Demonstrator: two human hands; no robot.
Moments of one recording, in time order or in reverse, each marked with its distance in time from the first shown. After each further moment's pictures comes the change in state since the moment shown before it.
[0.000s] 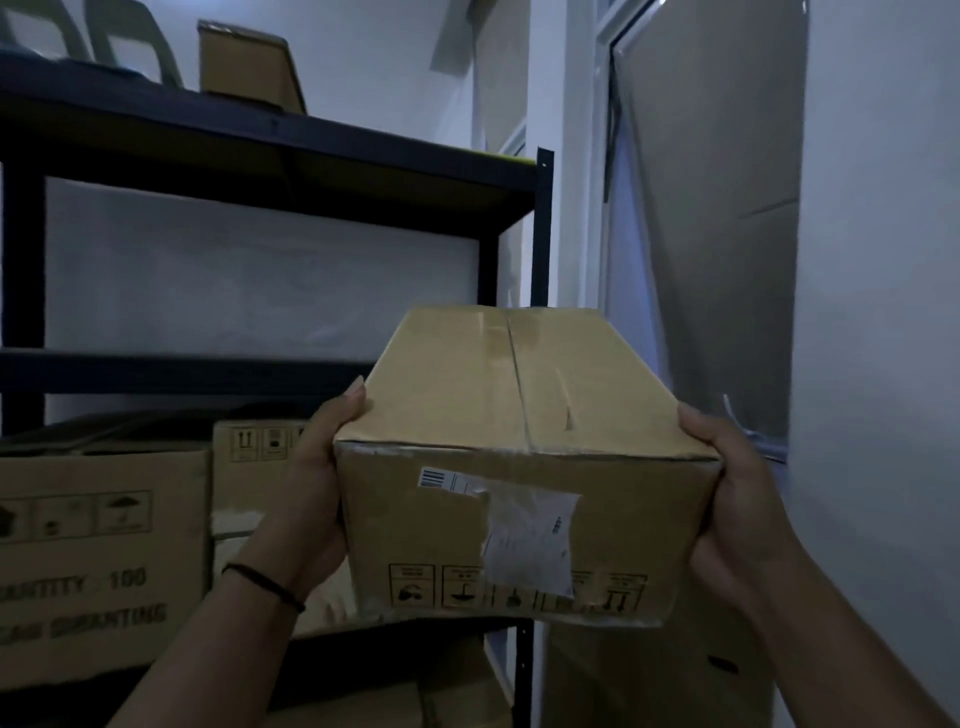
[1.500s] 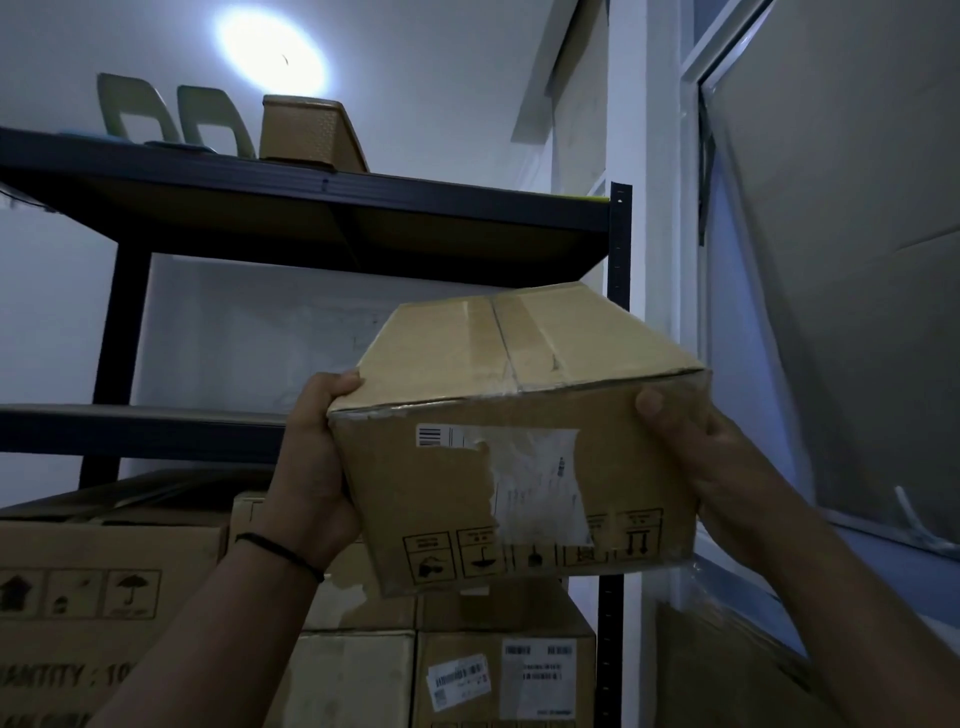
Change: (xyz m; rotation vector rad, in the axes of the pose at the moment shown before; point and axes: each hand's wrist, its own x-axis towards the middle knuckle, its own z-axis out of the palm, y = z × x) left_hand 0.127 0.001 -0.012 -0.019 0.099 0.162; right_hand 0.181 0.010 0.015 -0.382 -0.410 -0.280
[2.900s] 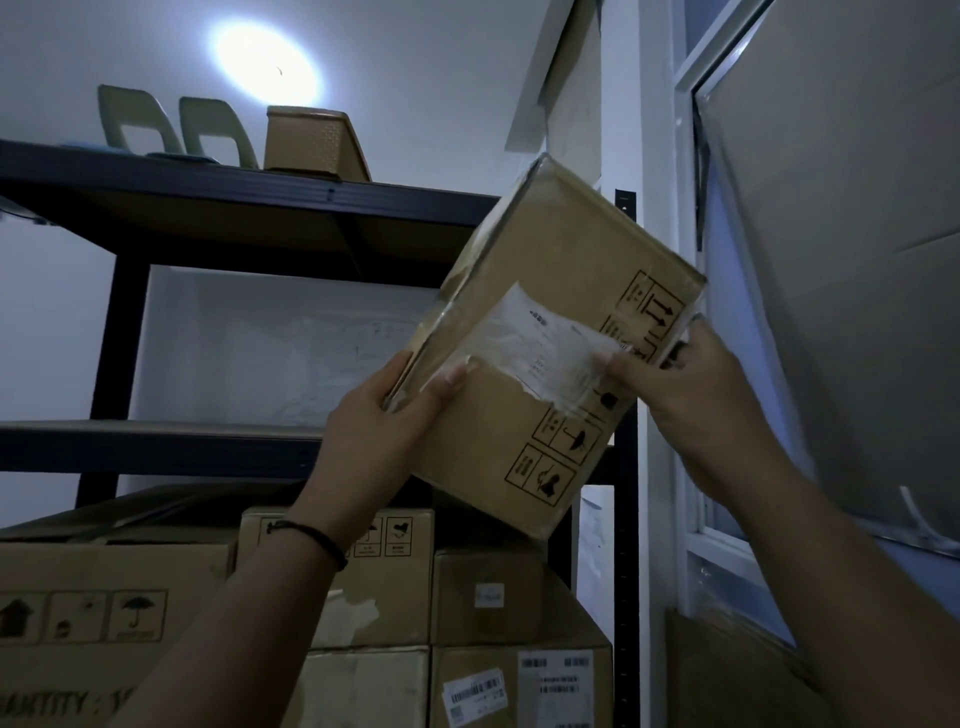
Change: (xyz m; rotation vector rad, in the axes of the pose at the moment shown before) left_hand 0.018 0.005 -0.002 0.823 -0.001 0.323; right_hand 0.039 -0.025 0.032 -0.226 0.308 -0.137
